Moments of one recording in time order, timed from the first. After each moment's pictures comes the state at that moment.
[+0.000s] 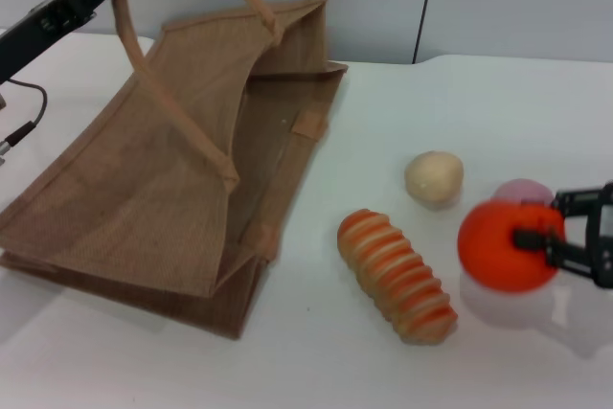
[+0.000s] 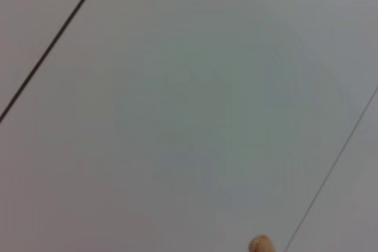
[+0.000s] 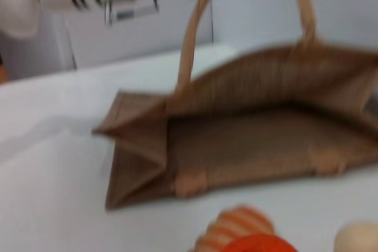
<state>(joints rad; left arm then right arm) -0.52 -1.98 0.58 0.44 -1.78 -1.35 1.62 0.71 2.02 0.14 -0.63 -2.77 -1.82 0.97</state>
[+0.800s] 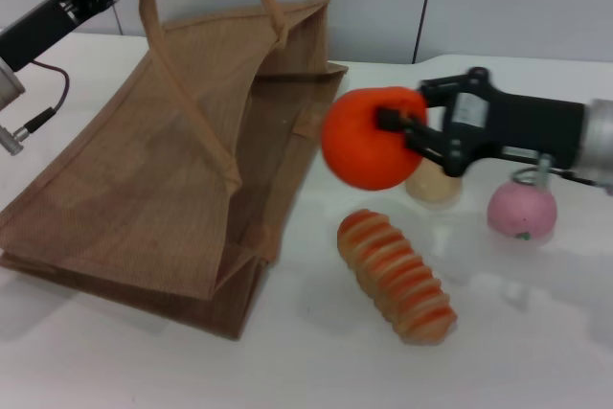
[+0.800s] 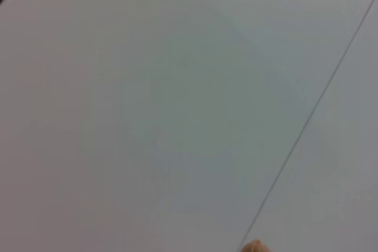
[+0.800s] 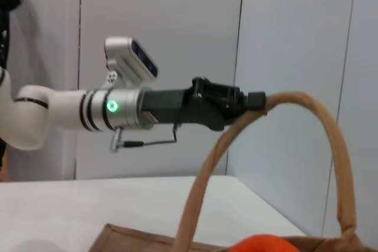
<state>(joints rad) -0.56 -1.98 0.60 0.44 -1.78 -1.43 1.62 0.89 2.02 0.10 -0.28 -2.57 -1.57 0.85</state>
